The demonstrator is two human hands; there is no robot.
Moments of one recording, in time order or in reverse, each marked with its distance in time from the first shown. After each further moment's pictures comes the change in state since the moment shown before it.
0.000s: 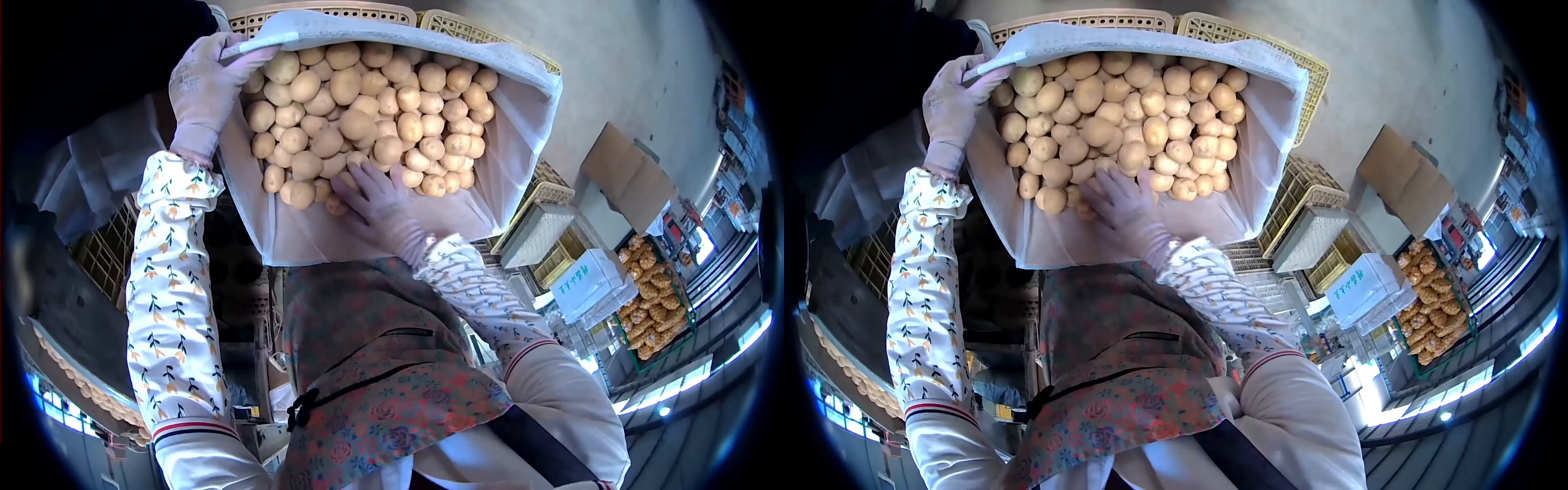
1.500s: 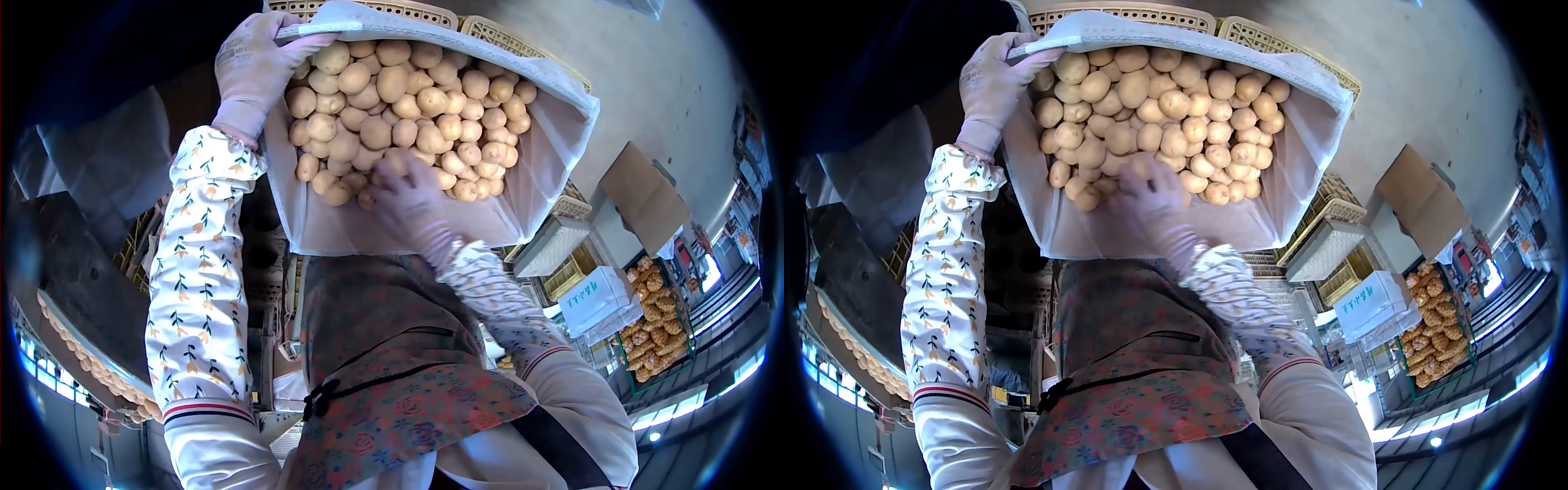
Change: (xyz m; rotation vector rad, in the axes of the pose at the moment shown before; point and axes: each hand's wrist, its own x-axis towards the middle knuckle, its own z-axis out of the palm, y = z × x) left_hand 0.003 0.001 -0.001 -0.035 -0.009 0.000; right_hand 0.011 -0.007 0.015 -0.033 0.136 -0.103
